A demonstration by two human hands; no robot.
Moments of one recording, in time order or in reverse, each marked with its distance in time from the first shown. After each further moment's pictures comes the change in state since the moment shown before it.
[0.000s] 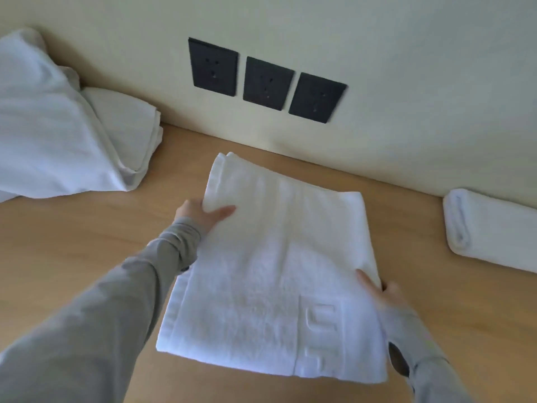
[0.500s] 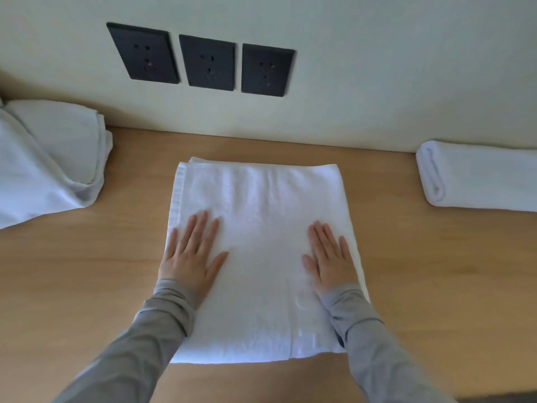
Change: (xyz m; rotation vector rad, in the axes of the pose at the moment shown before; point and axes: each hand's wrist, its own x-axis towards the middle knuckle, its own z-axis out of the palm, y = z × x) left_hand -0.043 -0.072 0.054 0.802 0.108 0.725; right_hand 0.015 0.022 0.074 -0.758 0.217 -0.762
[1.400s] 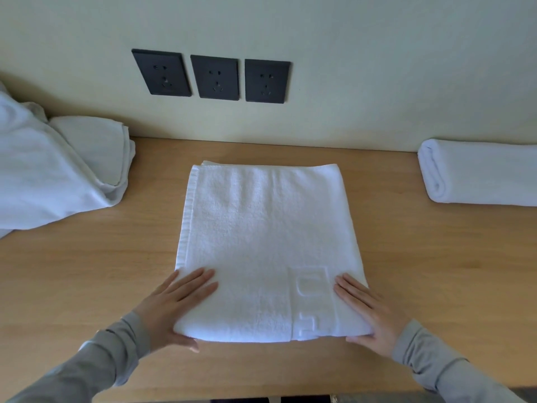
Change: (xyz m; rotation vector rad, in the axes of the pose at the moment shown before) left_hand -0.081 -0.042 -0.046 0.131 -0.325 0.543; right_hand -0.099 0.059 -0.041 -0.003 -0.265 -0.416
